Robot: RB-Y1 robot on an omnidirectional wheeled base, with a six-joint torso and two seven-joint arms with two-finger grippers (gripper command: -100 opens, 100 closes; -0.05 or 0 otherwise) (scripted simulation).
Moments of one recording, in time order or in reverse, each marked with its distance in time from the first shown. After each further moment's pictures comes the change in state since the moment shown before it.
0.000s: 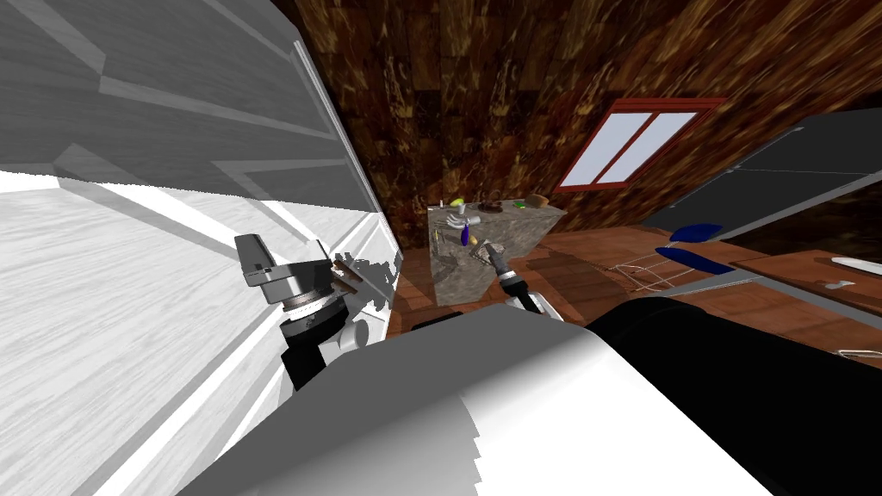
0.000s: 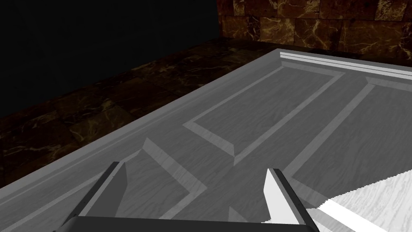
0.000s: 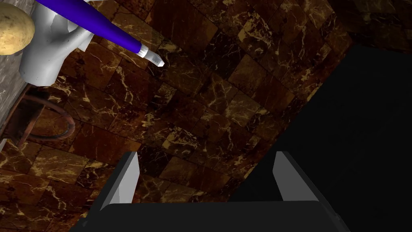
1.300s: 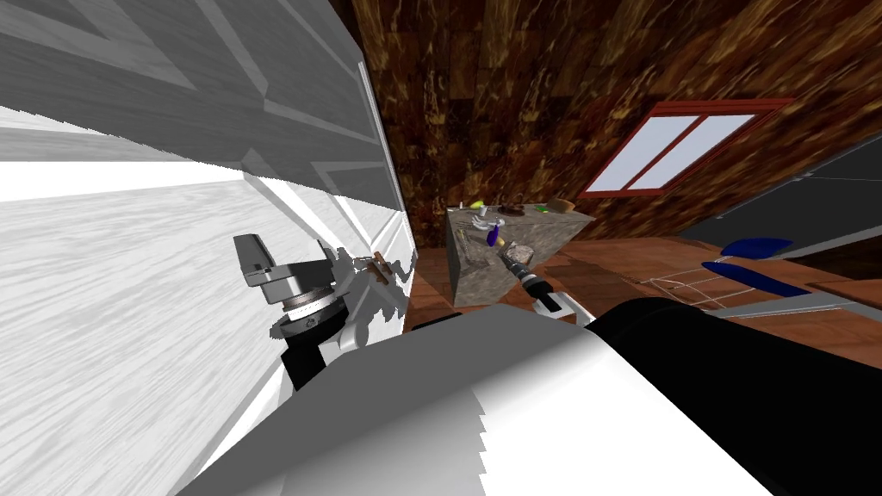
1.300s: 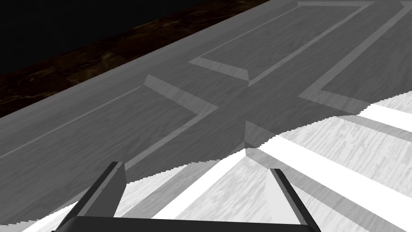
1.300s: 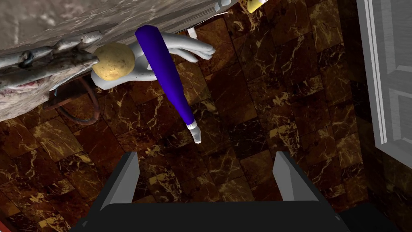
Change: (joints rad) left arm 0.000 0.000 0.000 0.000 0.000 0.000 0.000; right arm 0.022 -0.221 -0.161 0.261 0.154 0.165 0.110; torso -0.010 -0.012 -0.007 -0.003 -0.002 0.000
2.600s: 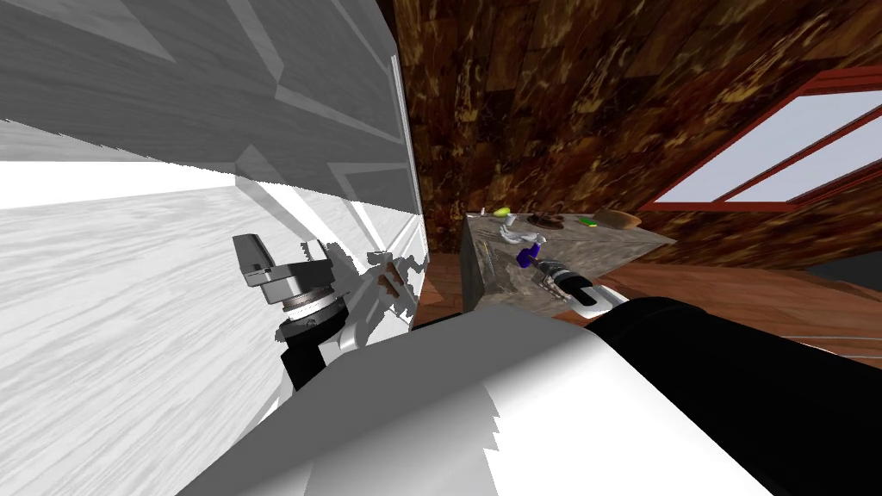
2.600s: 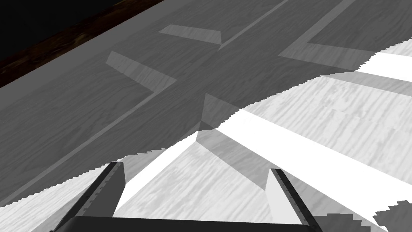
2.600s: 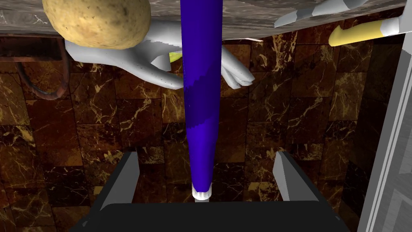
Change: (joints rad) left arm 0.000 0.000 0.000 0.000 0.000 0.000 0.000; right arm -0.024 -0.227 -0.161 0.310 0.058 -0.025 0.090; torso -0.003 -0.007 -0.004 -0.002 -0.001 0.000
